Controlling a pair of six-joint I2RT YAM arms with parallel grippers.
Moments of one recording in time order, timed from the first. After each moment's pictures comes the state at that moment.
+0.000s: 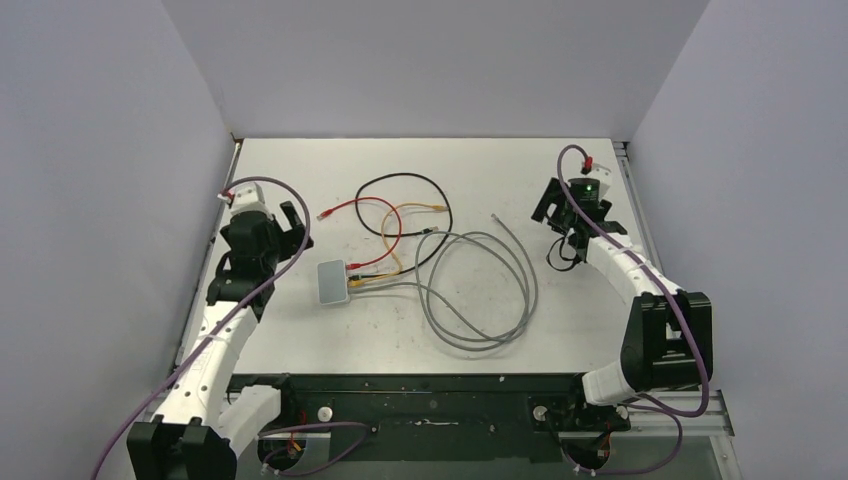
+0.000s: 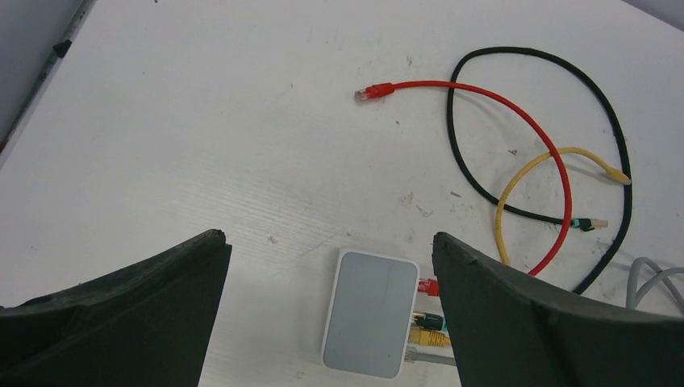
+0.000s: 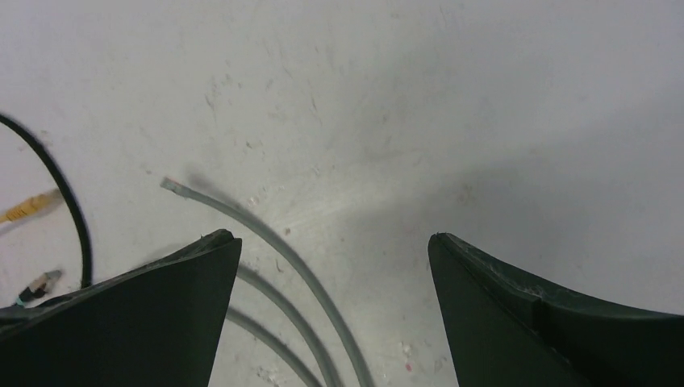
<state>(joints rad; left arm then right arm) -0.08 0.95 0.73 -0.24 -0.22 -0.38 0.07 1.46 0.95 -0.10 0.19 0.40</state>
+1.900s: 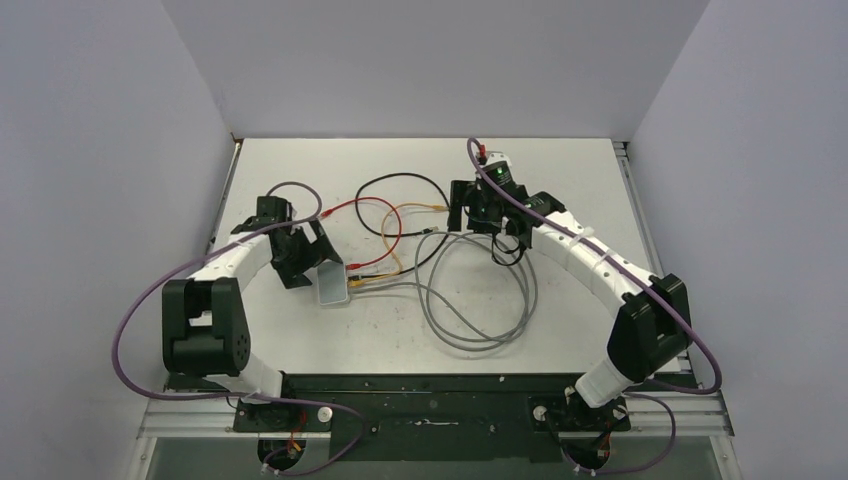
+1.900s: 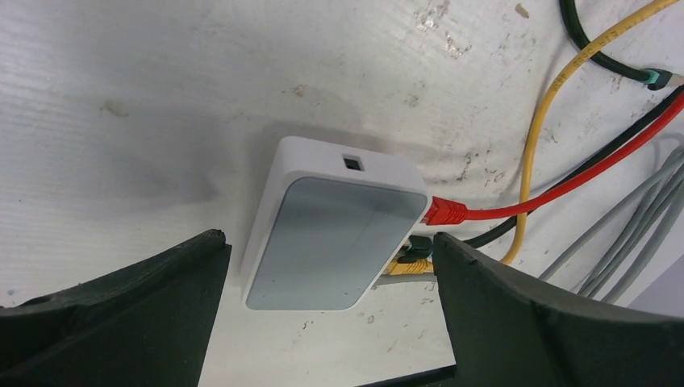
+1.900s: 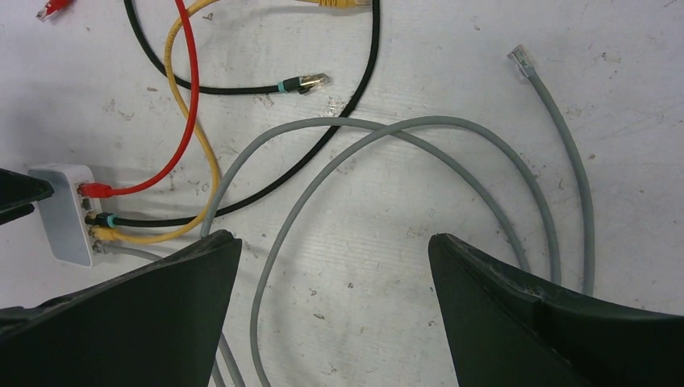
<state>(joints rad) 0.02 1.55 0.94 -0.56 0.26 -0.56 0.56 1.58 1.34 -0.56 0.09 0.45</state>
